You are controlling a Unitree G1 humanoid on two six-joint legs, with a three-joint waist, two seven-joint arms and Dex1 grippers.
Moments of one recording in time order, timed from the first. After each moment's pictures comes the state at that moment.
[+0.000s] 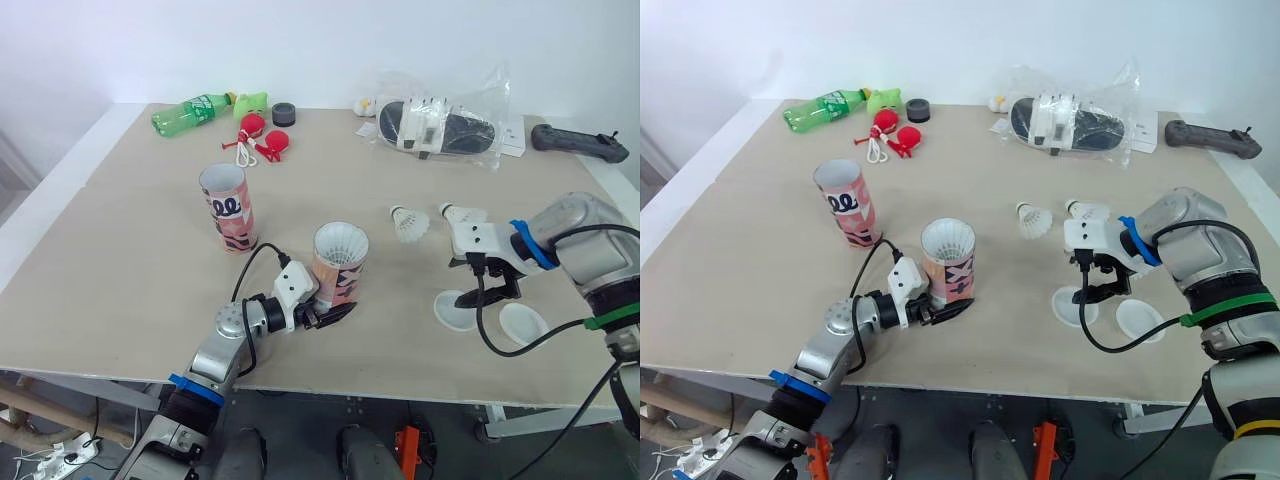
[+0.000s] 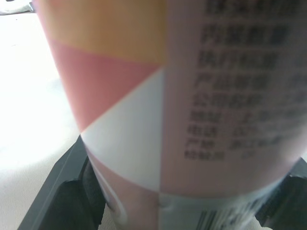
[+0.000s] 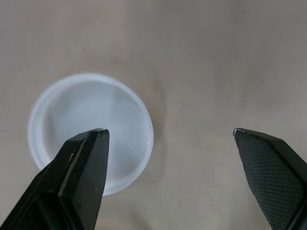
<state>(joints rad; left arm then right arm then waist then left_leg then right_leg) -0.38 0.17 -0.27 0.19 -0.16 0.04 -0.81 -0.90 -0.96 0.45 0.51 -0.16 0.19 1.51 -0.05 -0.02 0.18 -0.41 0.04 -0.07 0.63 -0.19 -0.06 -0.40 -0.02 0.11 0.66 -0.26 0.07</state>
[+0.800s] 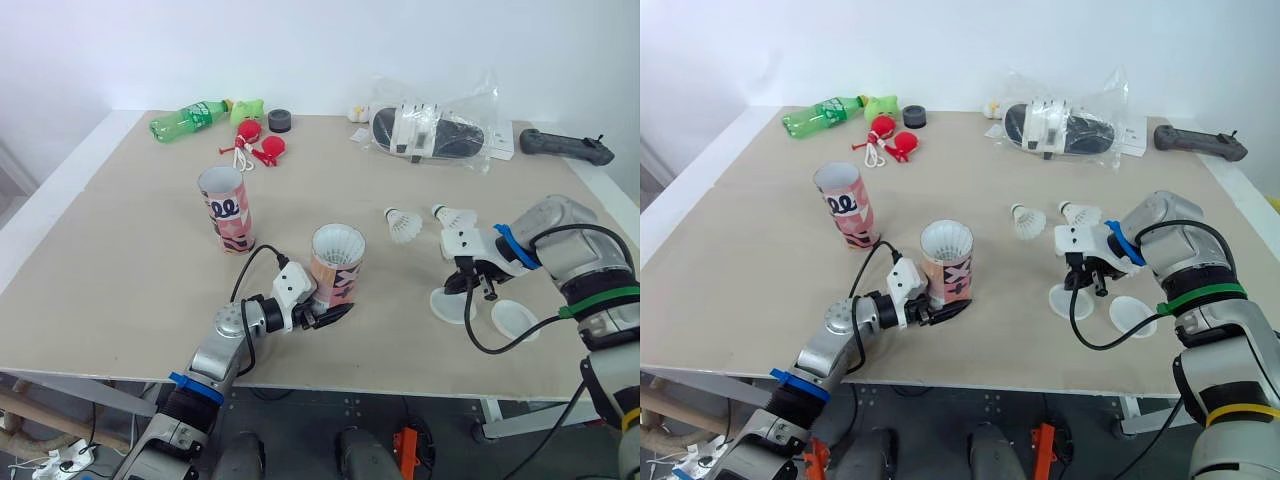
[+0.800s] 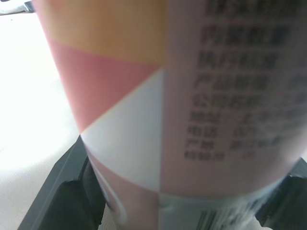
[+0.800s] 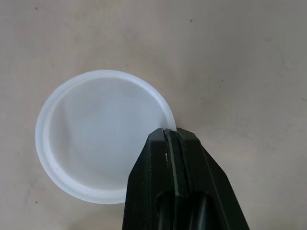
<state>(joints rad) -0.38 0.17 -0.26 0.22 -0.16 0.02 -0.82 -0.96 -0.88 0.45 0.66 -0.19 0.12 1.56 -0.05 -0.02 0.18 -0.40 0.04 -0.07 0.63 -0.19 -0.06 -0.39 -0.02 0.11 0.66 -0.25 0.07</state>
